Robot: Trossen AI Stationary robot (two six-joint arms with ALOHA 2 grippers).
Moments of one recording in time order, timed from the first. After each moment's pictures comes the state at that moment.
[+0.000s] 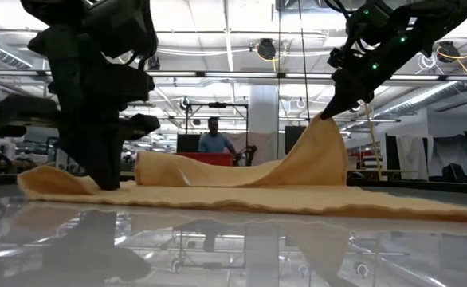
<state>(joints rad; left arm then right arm) -0.21 1.54 0.71 -0.32 0.00 0.23 -0.45 1.06 0.64 -0.19 0.20 -0.06</state>
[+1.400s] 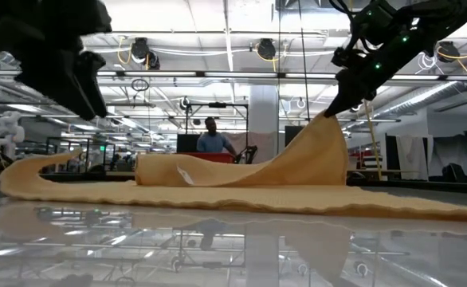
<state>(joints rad) -0.46 1.18 0.70 -0.64 -0.48 -0.37 -0.52 1.03 0.64 -0.20 0.16 -0.13</state>
